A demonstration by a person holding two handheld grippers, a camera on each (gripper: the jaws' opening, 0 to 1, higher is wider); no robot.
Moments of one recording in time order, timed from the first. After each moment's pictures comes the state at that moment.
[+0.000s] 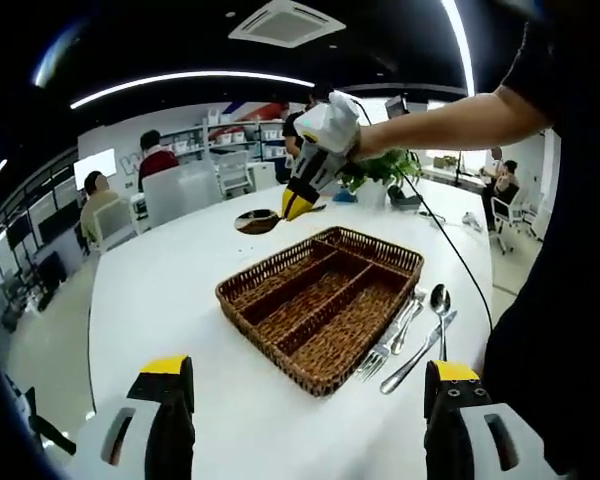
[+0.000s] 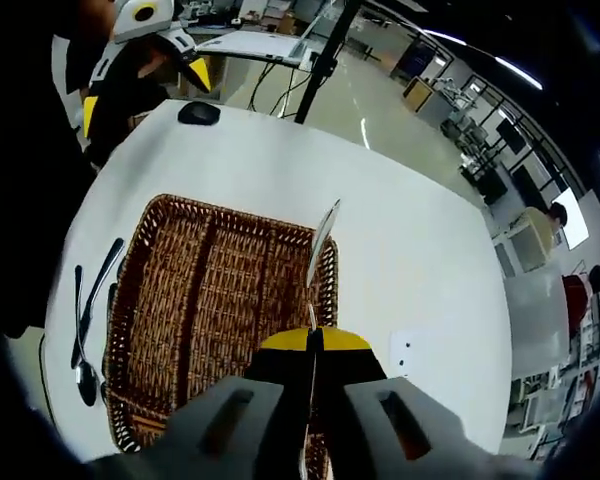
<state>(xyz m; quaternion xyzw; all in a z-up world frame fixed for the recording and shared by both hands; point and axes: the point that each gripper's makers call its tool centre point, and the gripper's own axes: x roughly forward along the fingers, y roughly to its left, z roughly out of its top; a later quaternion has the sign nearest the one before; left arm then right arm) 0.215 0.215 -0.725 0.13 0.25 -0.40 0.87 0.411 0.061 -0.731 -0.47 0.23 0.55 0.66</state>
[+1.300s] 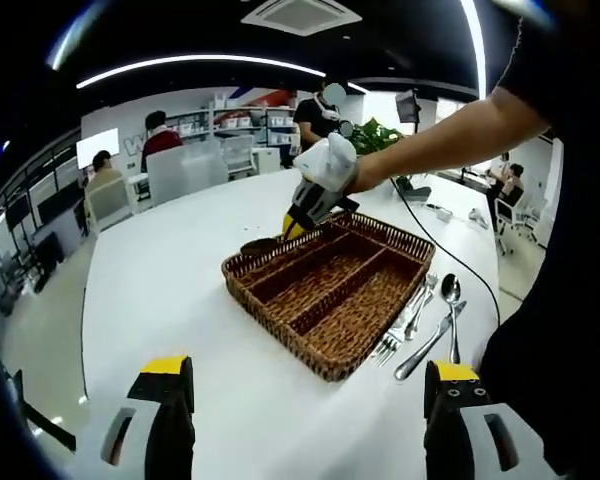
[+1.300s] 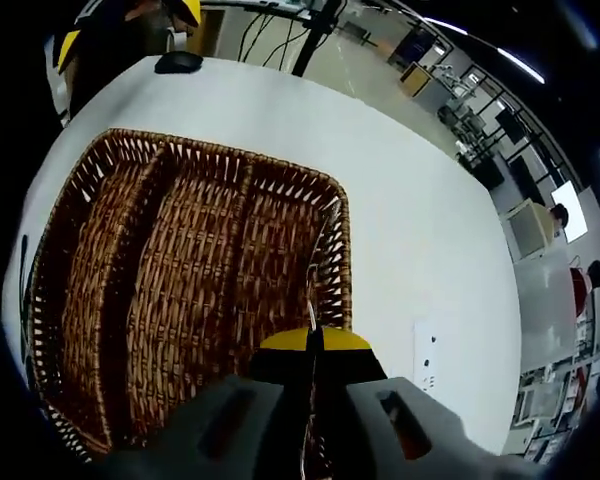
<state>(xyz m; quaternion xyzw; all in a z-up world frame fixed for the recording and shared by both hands) 0.229 0.231 -0.752 0.12 0.29 -0.40 0.86 0.448 0.067 -0.831 -0.49 0.24 0.51 0.66</state>
